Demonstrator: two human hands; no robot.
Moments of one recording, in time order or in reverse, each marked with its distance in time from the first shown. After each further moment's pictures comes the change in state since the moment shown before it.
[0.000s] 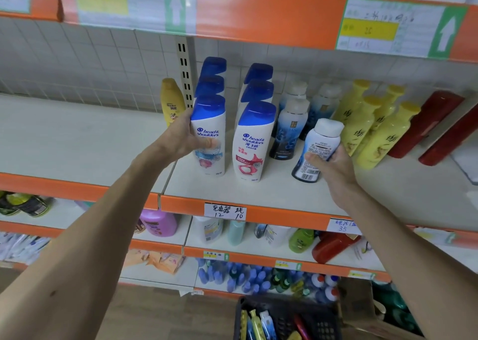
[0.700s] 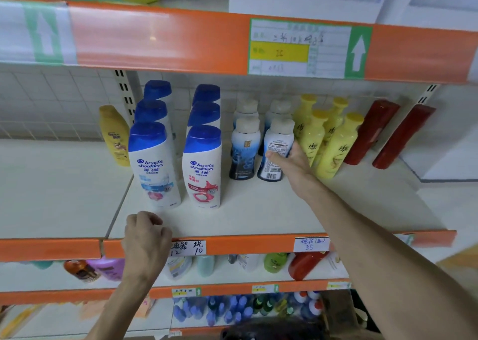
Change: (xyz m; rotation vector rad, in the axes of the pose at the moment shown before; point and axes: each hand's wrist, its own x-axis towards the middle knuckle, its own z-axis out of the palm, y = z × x) left_hand -0.057 -0.090 0.099 0.404 0.454 -0.141; right_hand 0.059 -0.008 -0.003 -0.006 0.009 -0.003
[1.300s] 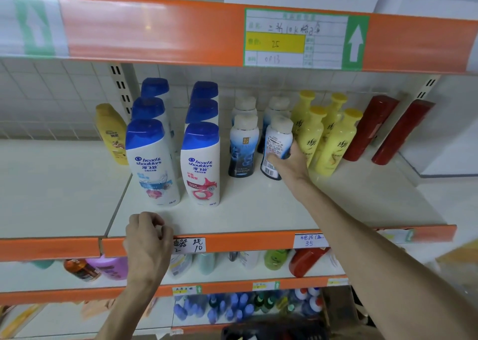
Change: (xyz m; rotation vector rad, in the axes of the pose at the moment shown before) left_hand -0.008 -0.006 0.009 -0.005 0.091 0.095; right_hand -0.007 0.012 0.002 -0.135 0.069 -0.064
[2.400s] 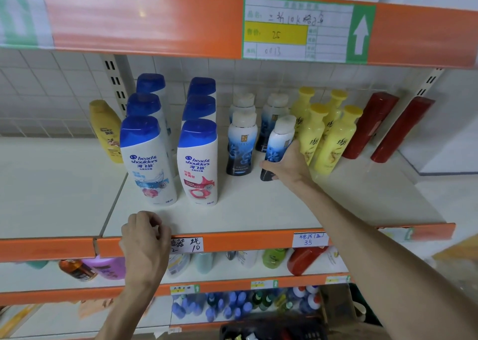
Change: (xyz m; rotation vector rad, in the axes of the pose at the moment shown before) left_hand -0.002 0.003 0.003 0.024 0.020 0.008; right_hand 0.003 0.001 -0.004 -0.321 -0.036 0.015
